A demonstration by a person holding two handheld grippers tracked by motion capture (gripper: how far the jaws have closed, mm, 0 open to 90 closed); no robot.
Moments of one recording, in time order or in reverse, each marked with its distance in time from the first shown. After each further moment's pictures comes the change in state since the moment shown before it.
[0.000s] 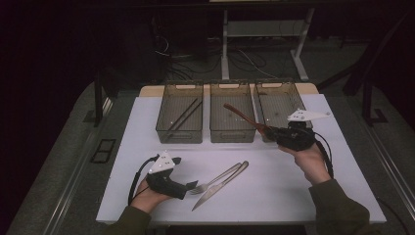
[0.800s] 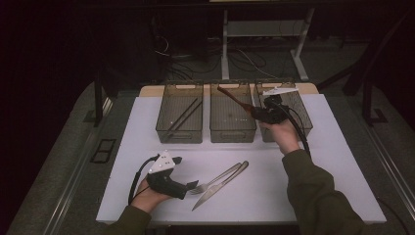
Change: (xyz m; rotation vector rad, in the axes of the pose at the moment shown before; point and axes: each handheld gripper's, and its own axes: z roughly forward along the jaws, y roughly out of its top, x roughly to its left) left arm -0.001 0.001 0.000 -0.010 -0.008 0.005; right arm -0.014 0.052 0.076 0.089 -0.154 0.074
